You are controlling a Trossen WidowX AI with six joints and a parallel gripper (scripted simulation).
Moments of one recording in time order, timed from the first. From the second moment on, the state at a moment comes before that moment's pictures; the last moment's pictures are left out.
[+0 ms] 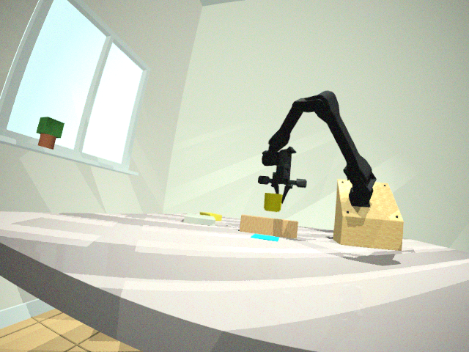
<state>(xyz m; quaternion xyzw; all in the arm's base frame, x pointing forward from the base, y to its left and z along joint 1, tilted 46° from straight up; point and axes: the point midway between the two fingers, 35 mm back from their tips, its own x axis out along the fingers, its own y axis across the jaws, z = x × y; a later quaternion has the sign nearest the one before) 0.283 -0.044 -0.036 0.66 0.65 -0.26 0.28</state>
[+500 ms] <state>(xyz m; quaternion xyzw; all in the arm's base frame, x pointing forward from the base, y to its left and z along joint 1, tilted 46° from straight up) 0.284 -0.022 -0.013 0.66 0.65 -0.26 0.28</state>
